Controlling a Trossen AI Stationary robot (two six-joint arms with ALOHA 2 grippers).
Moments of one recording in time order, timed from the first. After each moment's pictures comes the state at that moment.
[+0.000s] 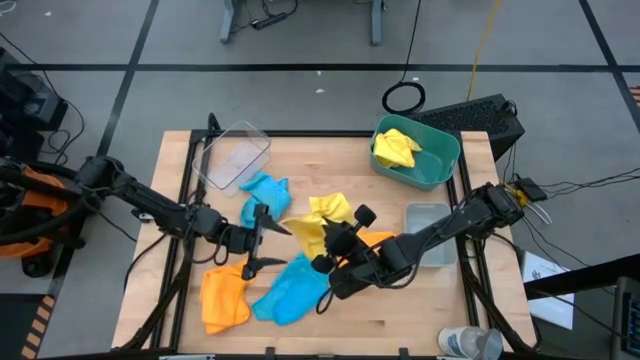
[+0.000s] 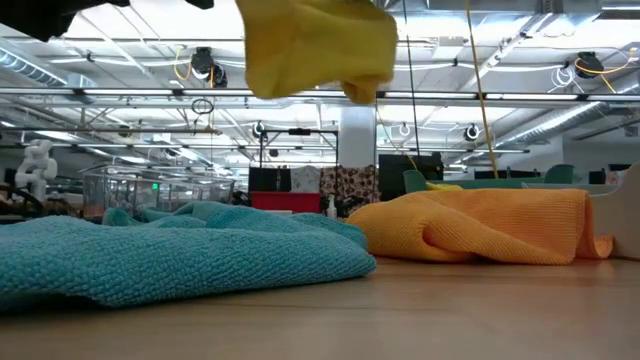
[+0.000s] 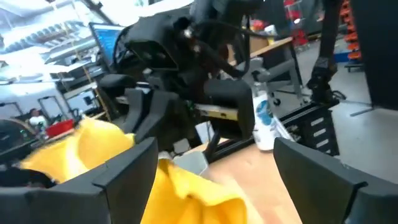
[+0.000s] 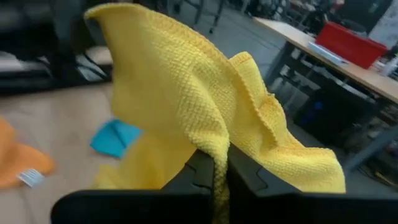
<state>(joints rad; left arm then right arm) -0.38 1.18 0.45 0.88 -0.10 0.41 0.46 1.86 1.63 -0.60 1.15 0.53</state>
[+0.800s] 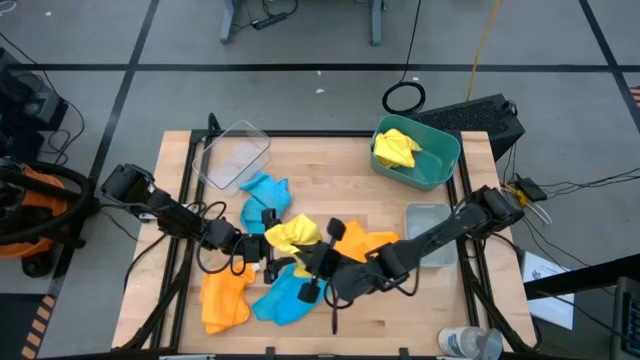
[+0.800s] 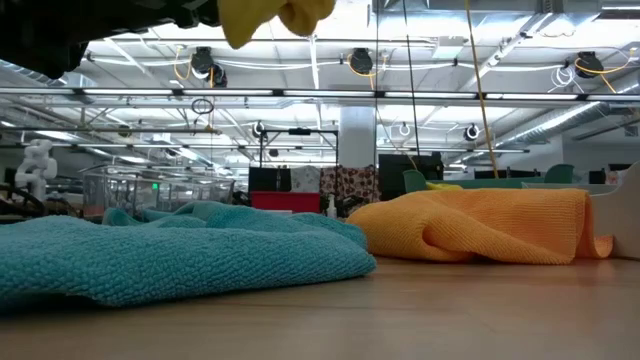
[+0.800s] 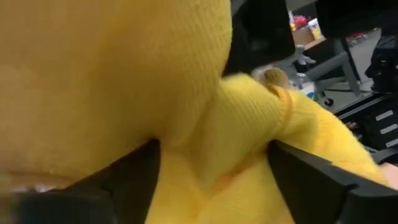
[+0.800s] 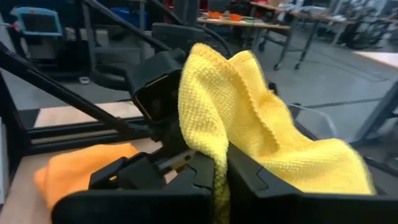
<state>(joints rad) -0.40 1.52 0.45 1.33 -0.28 0.57 0.47 1.90 1.63 -0.06 0.85 0.19</state>
